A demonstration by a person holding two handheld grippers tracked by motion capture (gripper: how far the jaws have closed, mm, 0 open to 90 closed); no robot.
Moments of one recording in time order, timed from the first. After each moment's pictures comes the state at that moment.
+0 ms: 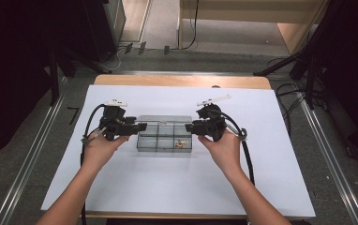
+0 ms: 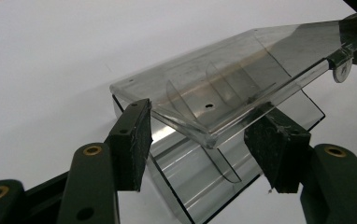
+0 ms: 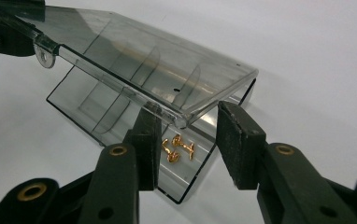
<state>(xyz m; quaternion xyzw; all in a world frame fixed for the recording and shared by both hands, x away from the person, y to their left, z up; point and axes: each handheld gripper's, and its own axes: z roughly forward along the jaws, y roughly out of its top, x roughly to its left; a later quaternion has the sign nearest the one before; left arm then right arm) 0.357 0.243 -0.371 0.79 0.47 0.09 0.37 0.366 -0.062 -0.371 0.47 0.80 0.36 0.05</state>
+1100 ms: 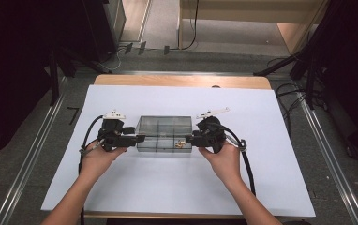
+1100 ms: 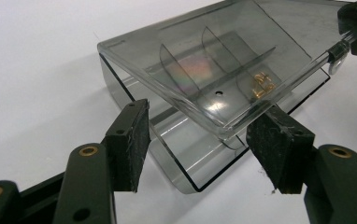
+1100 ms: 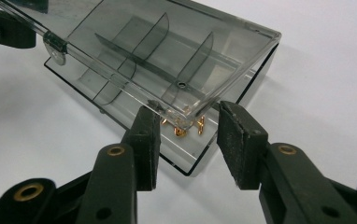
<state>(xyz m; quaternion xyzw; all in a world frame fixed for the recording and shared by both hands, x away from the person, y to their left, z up) 0.338 0.251 -0.396 0.81 0.45 0.08 0.37 0.346 -0.063 -0.396 0.45 0.81 0.36 0.05</state>
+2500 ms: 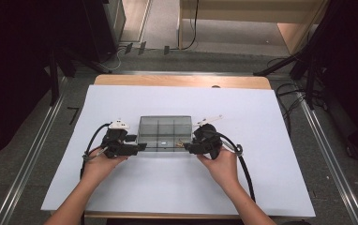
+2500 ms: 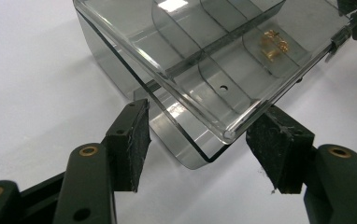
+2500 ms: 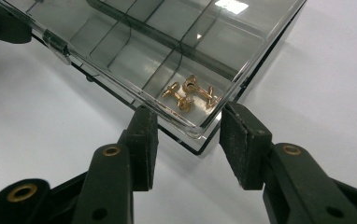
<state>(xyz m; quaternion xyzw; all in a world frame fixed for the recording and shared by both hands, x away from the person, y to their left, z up) 0.331 0.248 -0.424 0.83 0.43 0.09 0.35 0.342 -0.056 -0.423 0.44 0.83 0.34 0.05</state>
